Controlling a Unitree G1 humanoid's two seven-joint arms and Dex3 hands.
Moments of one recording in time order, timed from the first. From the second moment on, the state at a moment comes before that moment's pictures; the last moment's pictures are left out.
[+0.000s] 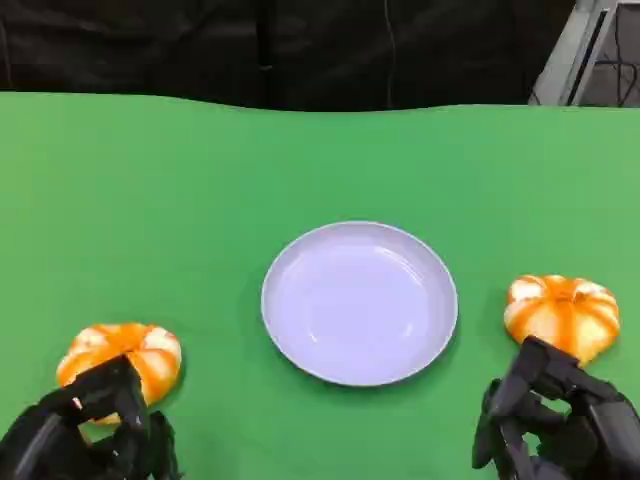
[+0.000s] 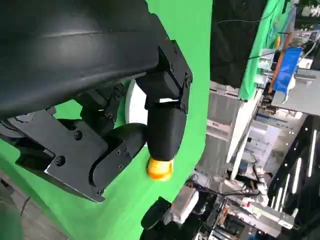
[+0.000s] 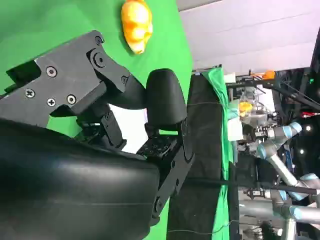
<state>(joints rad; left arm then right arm) 0.37 0.15 0.19 -0.22 -0.56 0.15 -0.57 0.36 0.02 0.09 -0.17 0.20 -0.29 0.26</state>
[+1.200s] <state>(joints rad) 0.33 0.29 0.22 -0.21 0.76 -0.46 0.01 0.35 0.02 0.09 -0.17 0.19 -0.30 0.26</state>
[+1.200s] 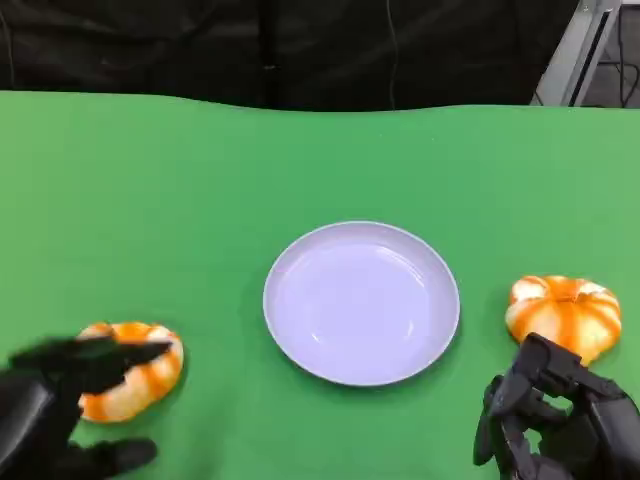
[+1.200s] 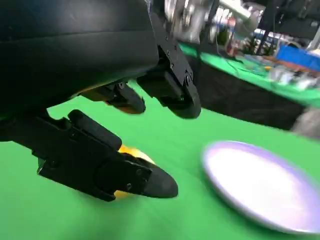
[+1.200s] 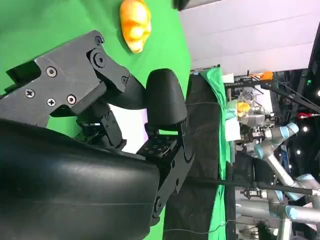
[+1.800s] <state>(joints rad) 0.11 0.43 0.02 0.02 0.94 -0.21 0.11 0.35 0.02 0.09 -0.16 0.19 -0.32 0.25</state>
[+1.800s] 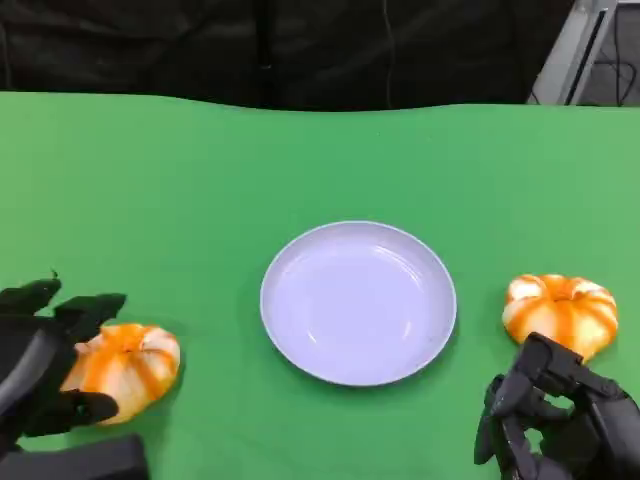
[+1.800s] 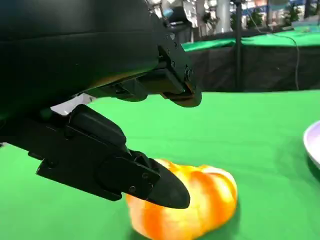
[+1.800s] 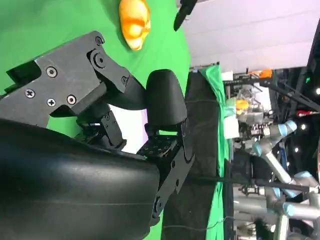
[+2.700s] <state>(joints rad) 0.02 0.46 -0.16 0.24 0.86 -0.12 0.15 0.35 0.02 0.09 -0.16 0.18 -0.32 0.25</state>
